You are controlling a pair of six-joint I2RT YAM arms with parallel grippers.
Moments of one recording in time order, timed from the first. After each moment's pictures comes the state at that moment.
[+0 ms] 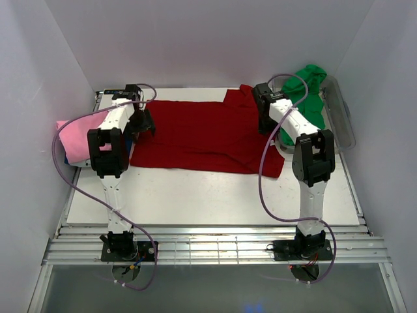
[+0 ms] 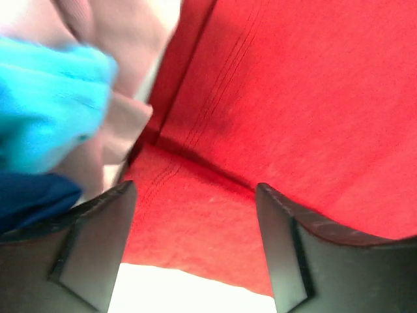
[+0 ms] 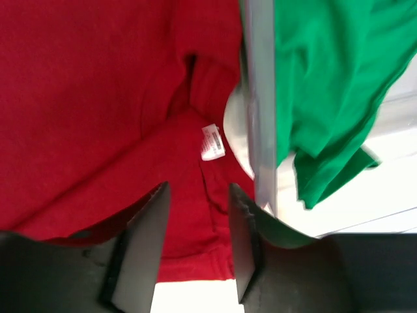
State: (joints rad) left arm 0.00 2.28 1.98 -1.02 -0.05 -0.35; right arm 0.33 2.10 1.84 -0.99 0.38 0.36
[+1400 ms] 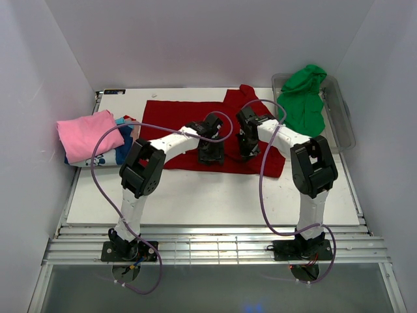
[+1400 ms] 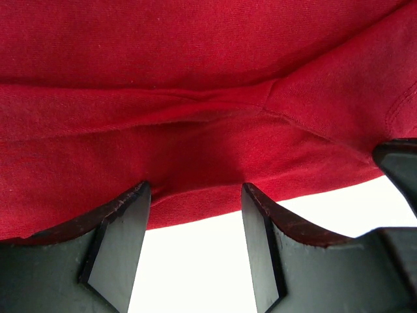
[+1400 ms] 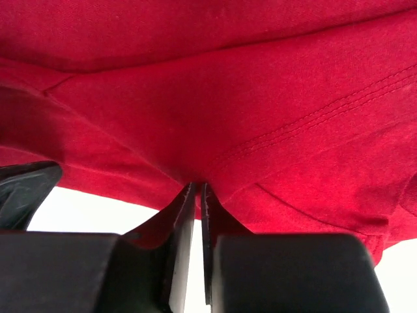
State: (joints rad) left arm -0.67 2.13 1.62 -0.65 0.08 -0.60; right arm 0.49 1.96 1.46 -0.78 -0.02 0.29
